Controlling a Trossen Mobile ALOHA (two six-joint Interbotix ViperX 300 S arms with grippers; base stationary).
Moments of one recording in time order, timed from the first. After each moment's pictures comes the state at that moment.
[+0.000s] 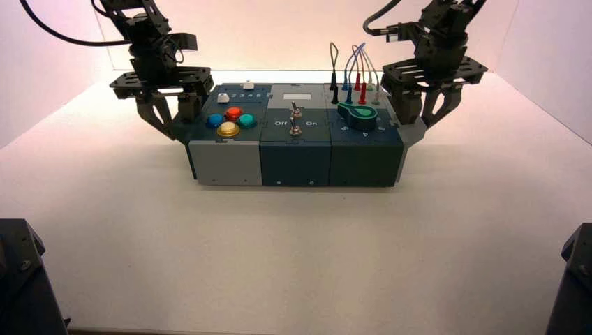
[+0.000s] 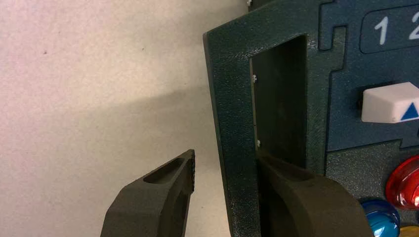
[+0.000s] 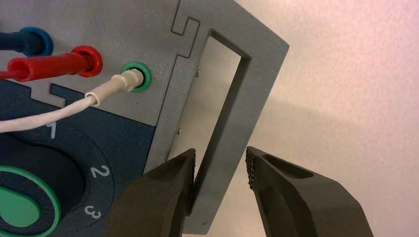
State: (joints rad) left arm -0.26 0.28 0.64 -0.20 0.58 0.08; right arm 0.32 0.18 0.68 -0.03 0.59 0.03
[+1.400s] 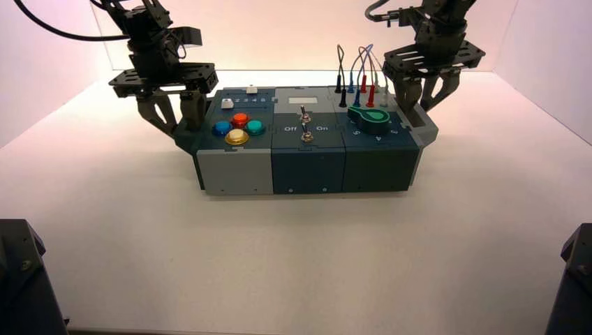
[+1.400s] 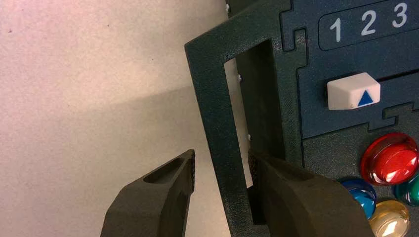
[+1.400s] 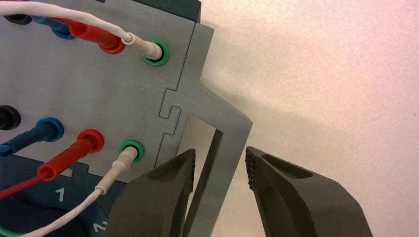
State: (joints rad) left arm -0.31 0.19 0.71 -0.22 0.58 0.07; right arm 0.28 0.19 0.60 -0.10 0.58 0.03
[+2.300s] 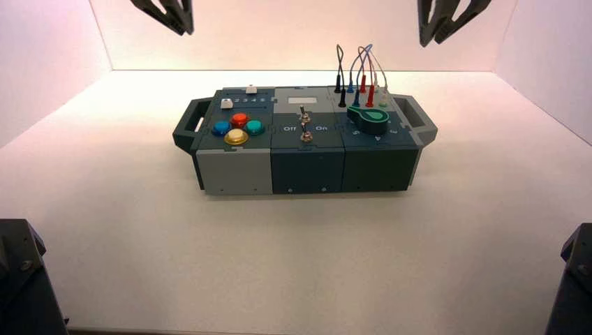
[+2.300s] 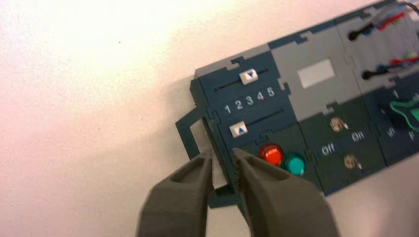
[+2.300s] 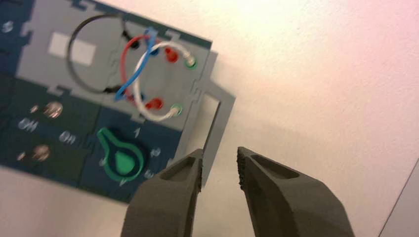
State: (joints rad) left arm -0.29 -0.20 0.60 -0.19 0.77 0.19; right arm 0.30 -0.19 0.58 -0.02 0.87 -0.05
